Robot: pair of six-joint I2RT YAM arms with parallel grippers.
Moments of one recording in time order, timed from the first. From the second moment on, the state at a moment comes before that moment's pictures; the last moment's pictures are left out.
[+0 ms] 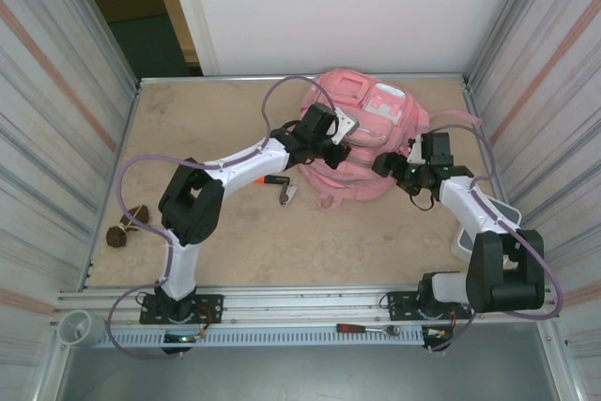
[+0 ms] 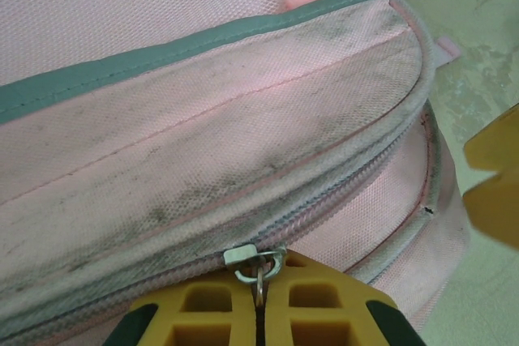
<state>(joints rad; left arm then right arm) -0.78 2.02 1.61 -0.31 0.18 -0.03 0.07 1.31 0.77 -0.37 -0.42 0.56</state>
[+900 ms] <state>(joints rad) -0.66 1.94 1.43 -0.27 0.15 0.00 -0.03 1.35 0.77 -0.38 -0.50 0.48</state>
